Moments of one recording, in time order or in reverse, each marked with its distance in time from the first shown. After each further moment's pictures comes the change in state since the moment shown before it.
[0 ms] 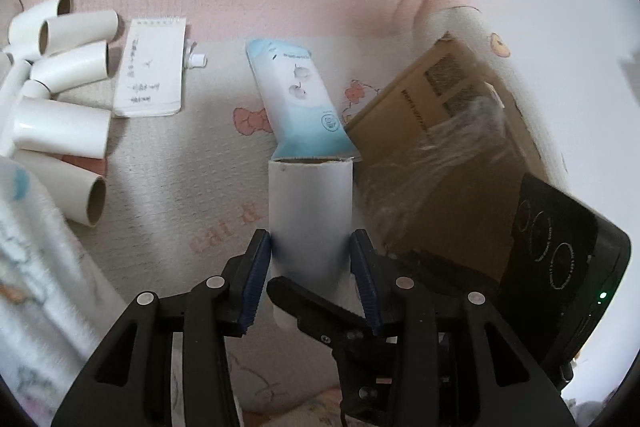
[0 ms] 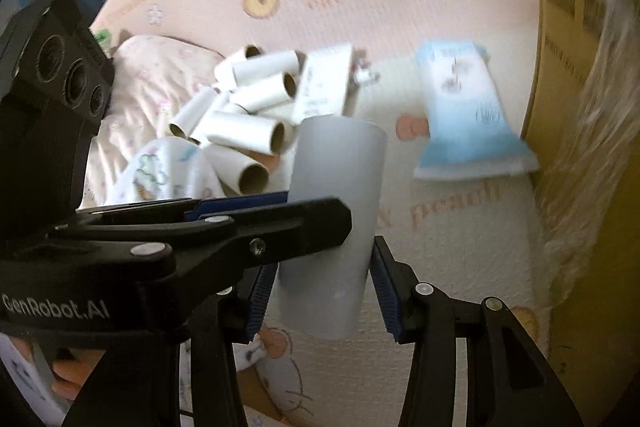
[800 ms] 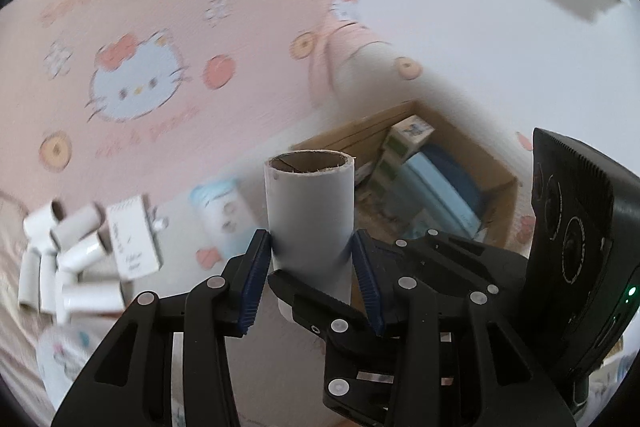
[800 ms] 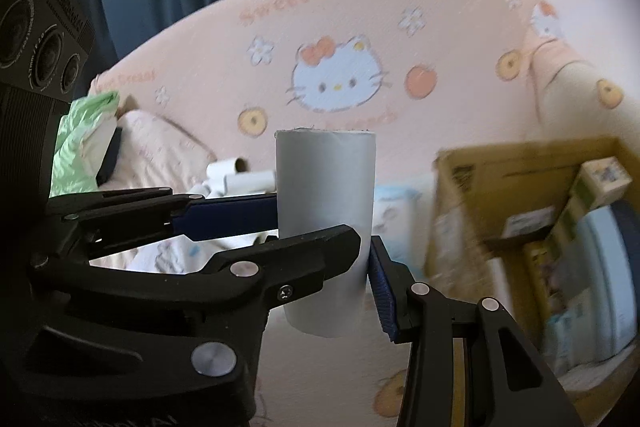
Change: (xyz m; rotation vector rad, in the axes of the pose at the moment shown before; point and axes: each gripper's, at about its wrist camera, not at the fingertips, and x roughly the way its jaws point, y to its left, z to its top) left arm -0.054 -0.150 0.040 0.406 -0.207 0.097; right arm -0.135 0.001 0.047 -0.082 -0.313 -0.185
